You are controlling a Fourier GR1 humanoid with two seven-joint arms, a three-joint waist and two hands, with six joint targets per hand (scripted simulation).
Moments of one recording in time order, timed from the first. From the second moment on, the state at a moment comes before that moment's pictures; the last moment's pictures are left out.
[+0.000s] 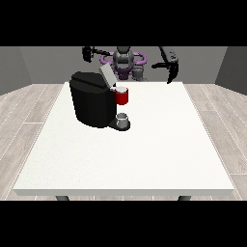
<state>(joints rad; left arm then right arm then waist) -0.20 0.13 0.31 -0.78 -0.19 -0.39 -0.41 -0.01 -0.02 0.13 -1.30 0.01 0.06 -0.30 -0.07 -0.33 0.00</state>
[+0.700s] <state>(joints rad) -0.13 0.10 0.26 -0.94 -0.12 -0.42 -0.46 -0.10 -0.01 0.21 -1.60 0.12 -0.09 -0.13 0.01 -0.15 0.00</state>
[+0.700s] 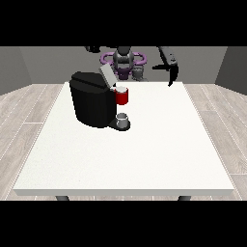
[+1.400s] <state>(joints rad) -0.09 0.10 0.18 -1.17 -0.08 -0.45 -0.42 -0.36 -0.01 0.09 -1.42 0.20 -0.20 -0.10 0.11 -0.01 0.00</state>
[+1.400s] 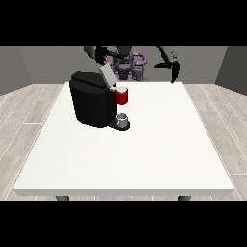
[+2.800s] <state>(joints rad) -0.16 0.14 0.18 -1.15 -0.03 -0.42 -0.46 -0.64 -0.08 -0.09 -1.12 0.14 -0.19 -0.22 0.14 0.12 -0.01</state>
